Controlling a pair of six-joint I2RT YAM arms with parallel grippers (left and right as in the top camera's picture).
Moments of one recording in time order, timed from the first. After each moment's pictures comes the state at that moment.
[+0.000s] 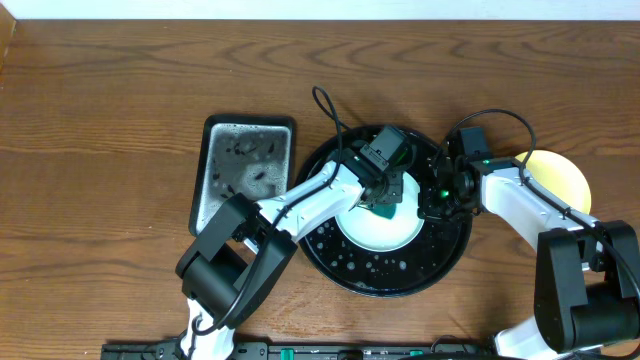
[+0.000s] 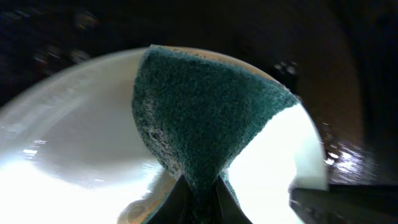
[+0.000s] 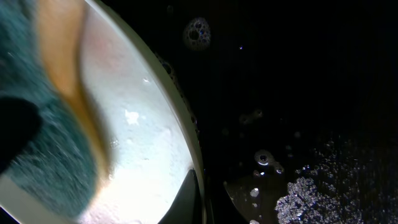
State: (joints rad) left arm -0.77 2.00 1.34 -0.49 0.12 -0.72; right arm 0.17 1.73 0.91 -0.63 -0.32 0.28
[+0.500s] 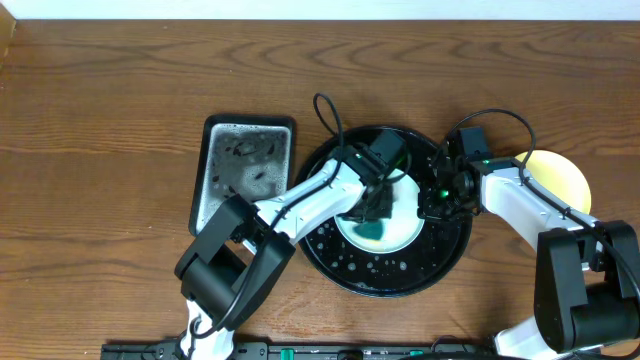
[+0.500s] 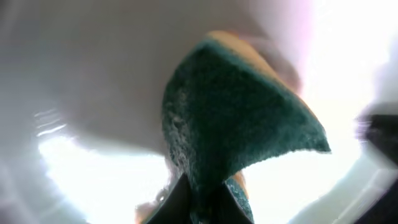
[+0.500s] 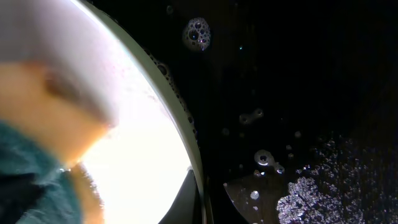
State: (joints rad) left arm -0.77 1.99 1.37 -0.80 0.10 -0.69; right arm 0.17 1.73 0.91 -0.63 -0.32 0.28
